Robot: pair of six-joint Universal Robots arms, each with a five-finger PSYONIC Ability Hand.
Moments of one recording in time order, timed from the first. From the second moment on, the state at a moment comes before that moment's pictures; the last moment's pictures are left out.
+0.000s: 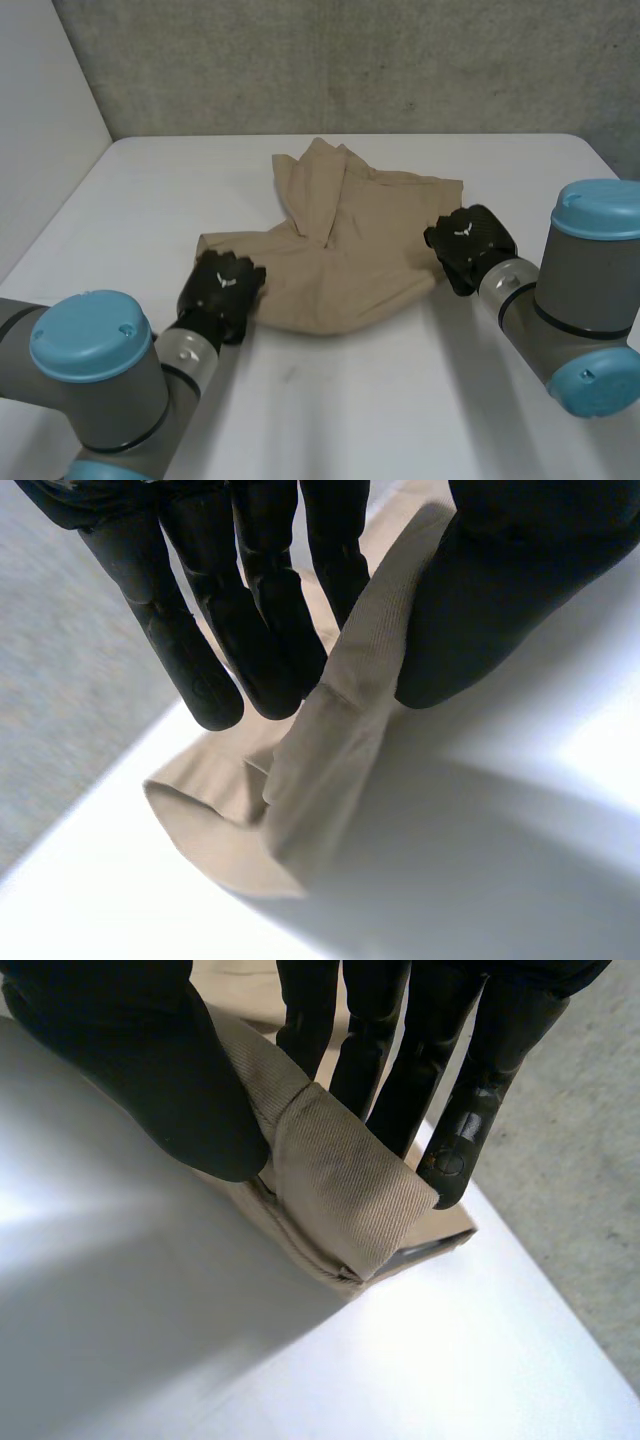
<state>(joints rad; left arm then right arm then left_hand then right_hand) 4.15 -1.96 -1.87 3.61 -1.64 3.60 2.00 -1.12 1.54 -0.10 1.51 2.55 1.13 1.20 1.19 1.19 0.95 0.97 1.18 1.18 1.19 0.99</state>
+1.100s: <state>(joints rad) 4.24 -1.87 -1.94 3.38 -1.64 3.58 1.85 -1.17 1.77 -0.19 1.40 2.66 0.53 0.53 0.53 0.53 0.35 0.80 0.94 0.94 0.94 0.75</state>
